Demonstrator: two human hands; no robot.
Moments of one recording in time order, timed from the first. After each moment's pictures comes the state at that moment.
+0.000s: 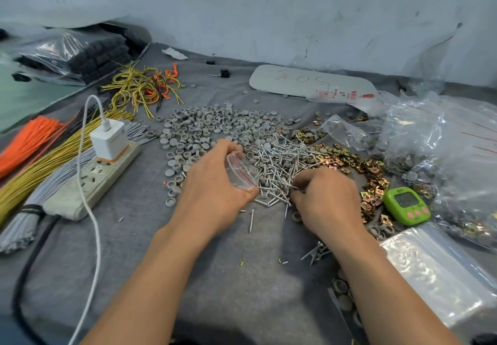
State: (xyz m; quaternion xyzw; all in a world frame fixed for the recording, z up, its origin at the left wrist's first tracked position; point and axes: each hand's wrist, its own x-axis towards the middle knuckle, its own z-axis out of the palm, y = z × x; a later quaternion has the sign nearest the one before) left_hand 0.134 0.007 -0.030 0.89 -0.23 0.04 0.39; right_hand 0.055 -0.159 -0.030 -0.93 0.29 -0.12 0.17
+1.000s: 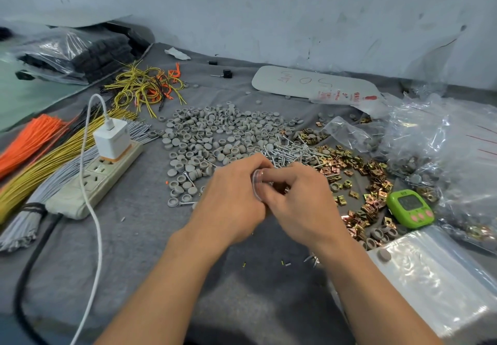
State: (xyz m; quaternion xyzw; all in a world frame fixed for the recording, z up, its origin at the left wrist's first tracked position) left_hand 0.125 -0.006 -0.033 0.87 -0.31 0.03 0.38; right_hand 0.059 -0.132 -0.032 -0.89 0.03 -0.29 0.35
